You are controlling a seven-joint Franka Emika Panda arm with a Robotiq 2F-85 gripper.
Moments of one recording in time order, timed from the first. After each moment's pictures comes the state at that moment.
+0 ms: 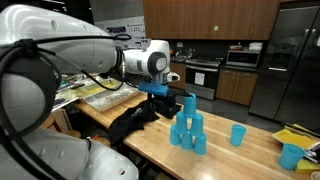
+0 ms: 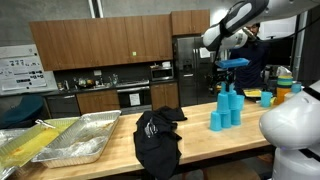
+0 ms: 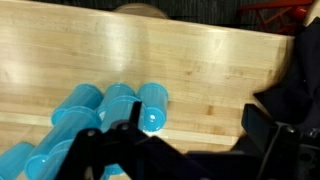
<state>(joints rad) -0.01 -0.61 0.00 -2.50 -0.01 1.88 -0.01</state>
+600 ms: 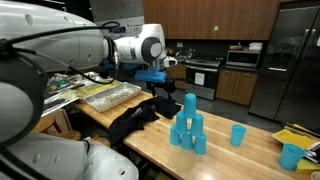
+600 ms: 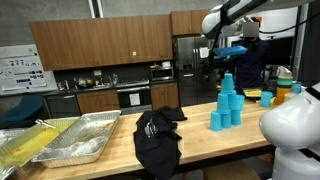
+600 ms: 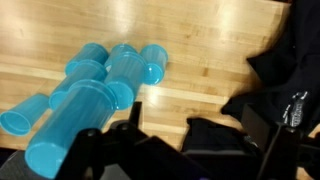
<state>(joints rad) 0.00 -0.66 0.03 -2.41 -0.02 1.89 -0.01</state>
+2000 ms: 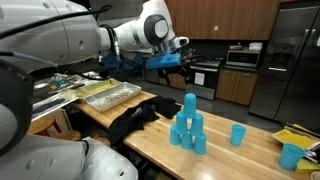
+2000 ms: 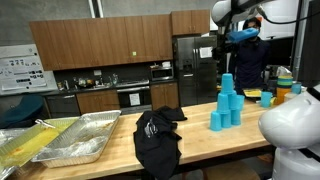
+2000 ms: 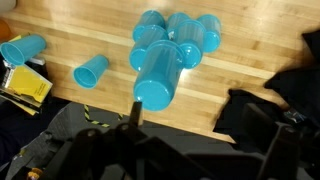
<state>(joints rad) -0.04 -0.69 -0.04 -2.29 -0.20 1.89 -0.11</state>
